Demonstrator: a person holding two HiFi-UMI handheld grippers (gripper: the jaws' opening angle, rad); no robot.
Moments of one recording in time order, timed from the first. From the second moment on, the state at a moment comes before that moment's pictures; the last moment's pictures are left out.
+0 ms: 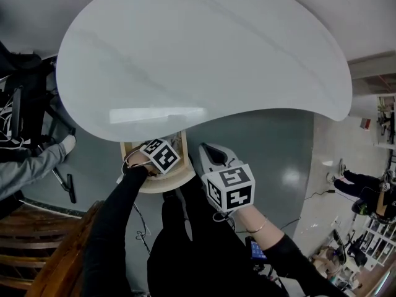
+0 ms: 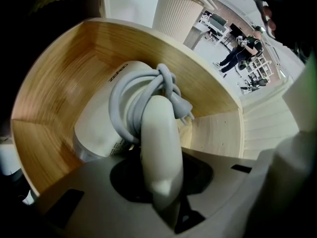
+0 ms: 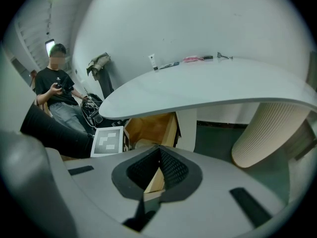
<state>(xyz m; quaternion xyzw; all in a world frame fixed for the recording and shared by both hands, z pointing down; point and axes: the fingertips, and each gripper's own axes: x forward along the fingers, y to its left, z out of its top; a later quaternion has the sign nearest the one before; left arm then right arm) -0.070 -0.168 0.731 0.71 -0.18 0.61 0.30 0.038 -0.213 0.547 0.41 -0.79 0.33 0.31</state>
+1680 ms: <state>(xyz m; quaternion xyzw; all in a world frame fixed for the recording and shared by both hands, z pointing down) -0.085 -0.188 0.694 0.70 -0.31 0.58 0.26 0.034 -0.205 0.524 0.42 -0.80 0.30 0.31</state>
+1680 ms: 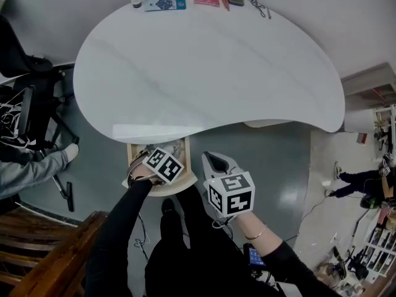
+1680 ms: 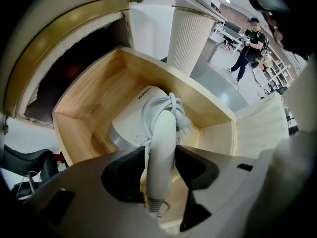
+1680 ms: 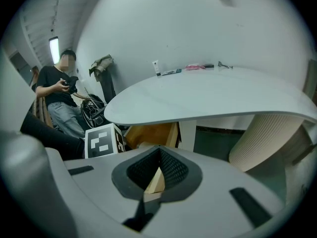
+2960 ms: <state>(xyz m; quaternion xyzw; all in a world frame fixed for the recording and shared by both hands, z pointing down) -0.108 -0.210 0.501 0.80 -0.49 0.25 0.25 0.004 -0.189 0.470 0.43 -0.83 0.26 0.24</state>
